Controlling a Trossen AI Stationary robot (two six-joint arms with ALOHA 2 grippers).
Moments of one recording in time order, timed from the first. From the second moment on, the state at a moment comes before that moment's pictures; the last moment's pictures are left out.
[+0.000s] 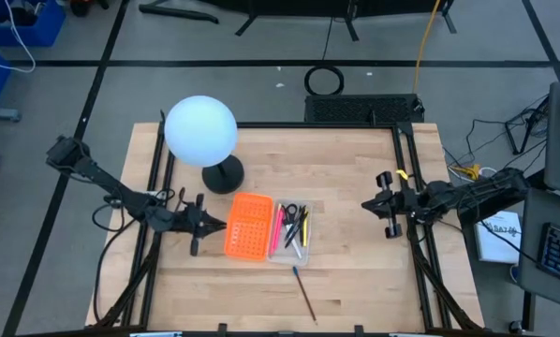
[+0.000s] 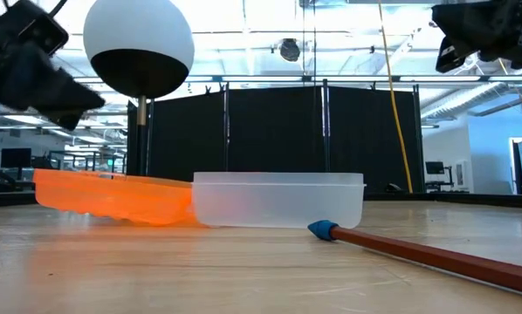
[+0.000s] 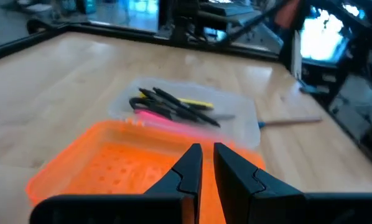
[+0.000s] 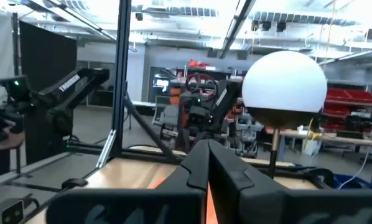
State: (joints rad) left arm -0.56 0.80 0.08 0.47 -0.51 -0.31; right arm 0.24 0.24 0.02 0.50 0.13 -0.12
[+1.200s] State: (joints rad) left arm -0.43 2.30 1.99 -0.69 0.10 0.52; right arm 0.24 0.24 0.01 0.49 0.13 -0.02
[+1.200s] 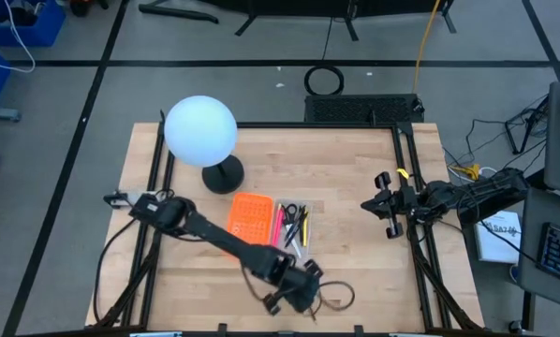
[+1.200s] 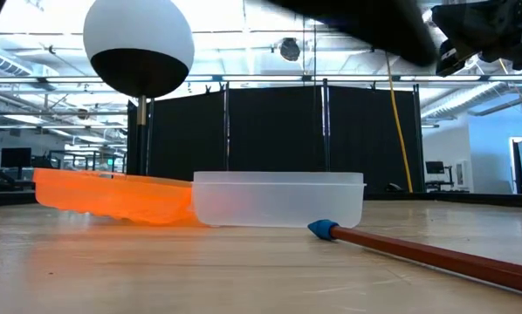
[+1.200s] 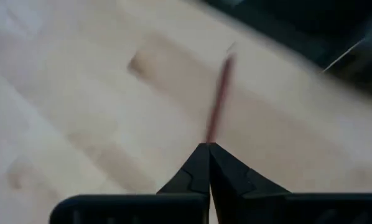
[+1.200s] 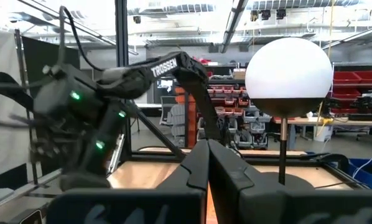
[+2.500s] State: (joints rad) left arm -0.36 2.31 1.80 -0.59 0.07 0.83; right arm 0.24 0.26 0.01 0.46 0.13 -0.07
